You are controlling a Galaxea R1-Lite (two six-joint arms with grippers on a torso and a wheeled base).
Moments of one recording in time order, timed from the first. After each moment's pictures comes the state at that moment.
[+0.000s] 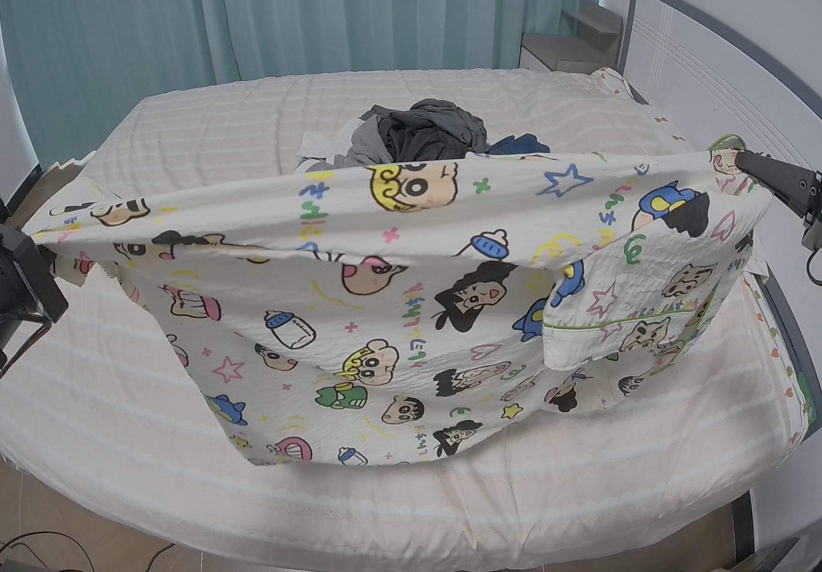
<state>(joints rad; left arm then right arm) -0.34 0.97 -0.57 -0.54 0.11 0.03 0.20 1.12 -0.85 -0.29 0.38 0.50</state>
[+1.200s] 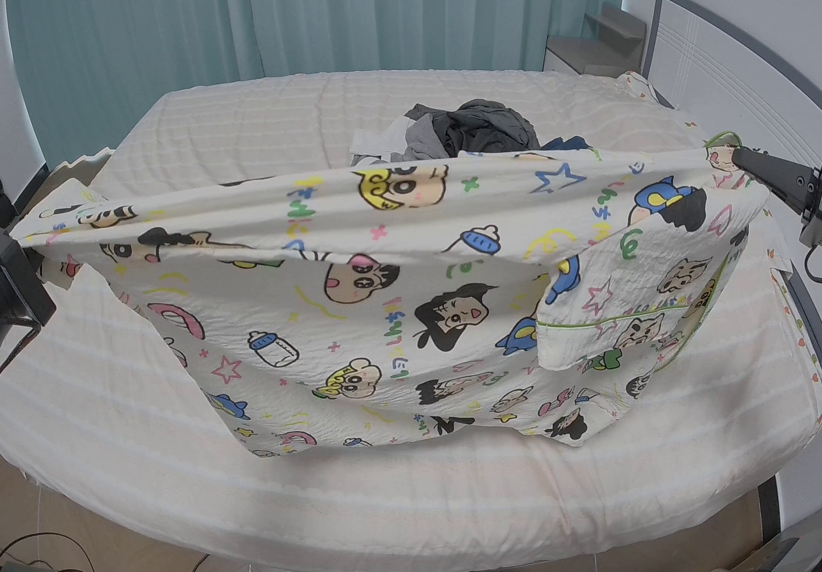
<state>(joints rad) -0.33 0.94 -0.56 -0.54 0.12 0.03 0.21 1.13 -0.86 -0.30 0.38 0.50</state>
